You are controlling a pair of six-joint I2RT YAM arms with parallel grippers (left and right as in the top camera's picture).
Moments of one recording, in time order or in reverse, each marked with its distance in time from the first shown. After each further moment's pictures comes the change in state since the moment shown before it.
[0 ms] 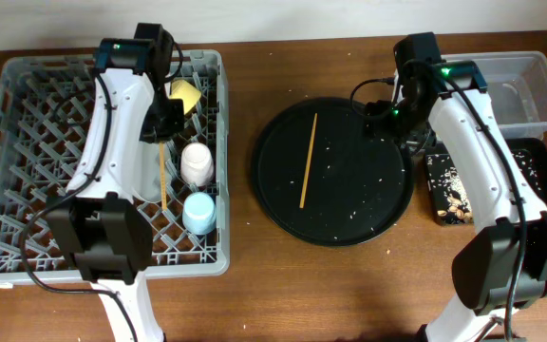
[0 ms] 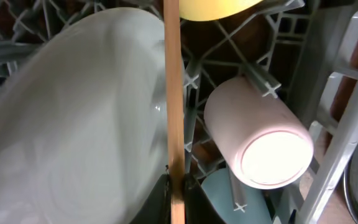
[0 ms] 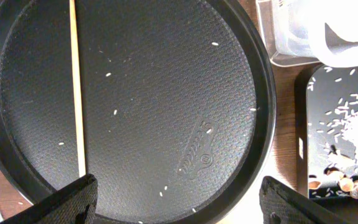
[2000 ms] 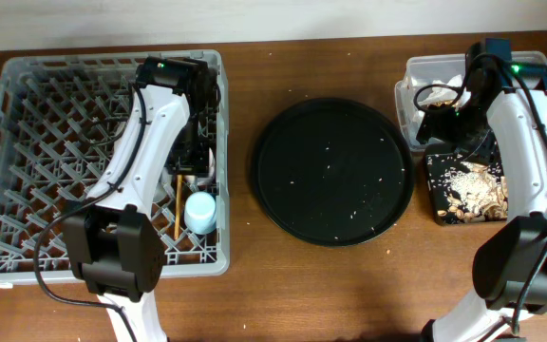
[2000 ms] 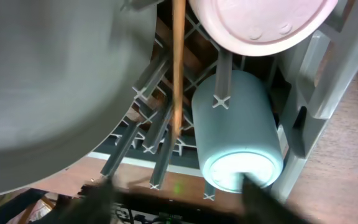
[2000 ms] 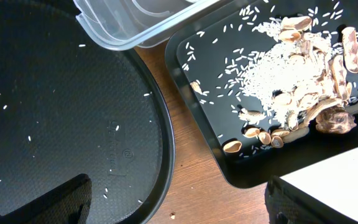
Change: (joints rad) left arm -0.142 -0.086 -0.194 -0.168 -0.025 -0.100; right arm -0.258 0.000 0.000 -0.109 0.044 0.039
